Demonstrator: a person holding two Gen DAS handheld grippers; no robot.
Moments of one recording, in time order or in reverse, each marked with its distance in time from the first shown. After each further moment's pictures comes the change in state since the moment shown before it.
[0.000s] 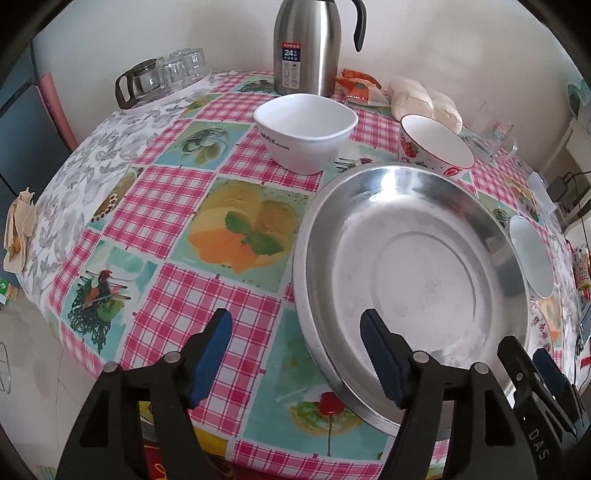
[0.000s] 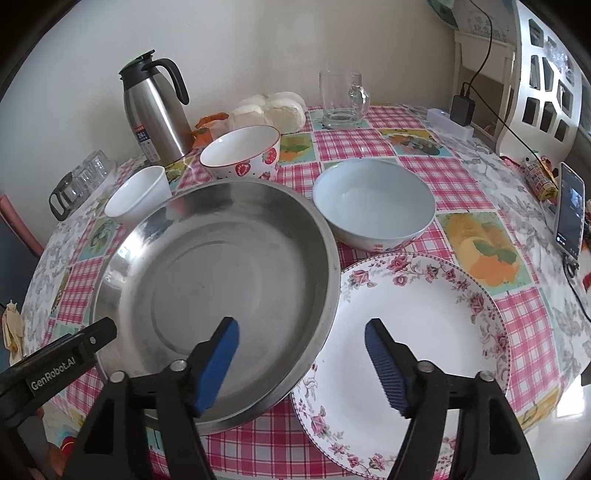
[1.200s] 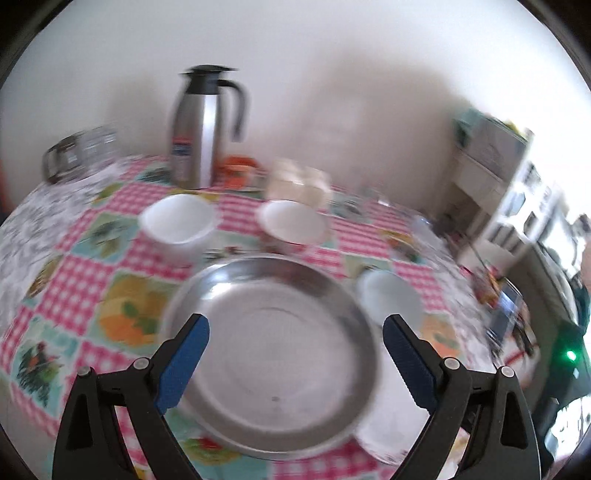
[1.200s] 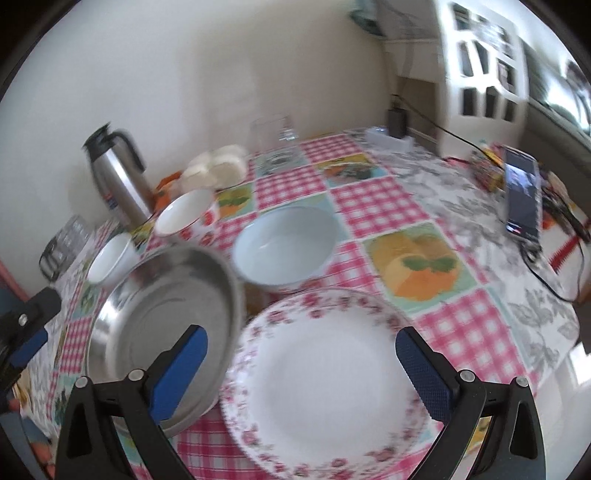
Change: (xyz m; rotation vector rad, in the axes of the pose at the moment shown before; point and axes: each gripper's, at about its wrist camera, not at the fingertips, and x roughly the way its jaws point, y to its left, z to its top) left arm -0.078 -0.064 0.007 0.147 -0.281 -0.398; right arm -0.043 -0.089 0.006 0.218 -0.138 -0.067
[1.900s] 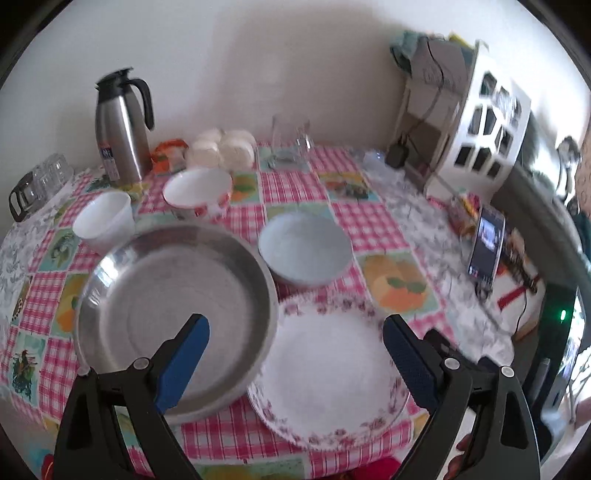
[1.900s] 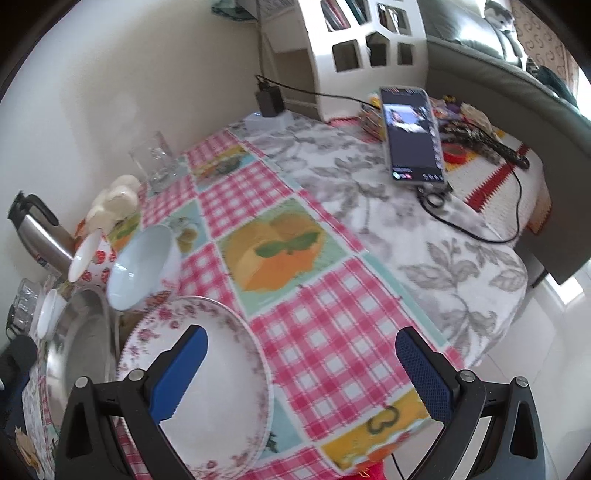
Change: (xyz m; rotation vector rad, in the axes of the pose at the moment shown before) left arm 0.033 -0.120 -0.042 0.182 0.157 0.024; right arm 0.006 -0.113 -0.006 0.222 0.083 -0.162
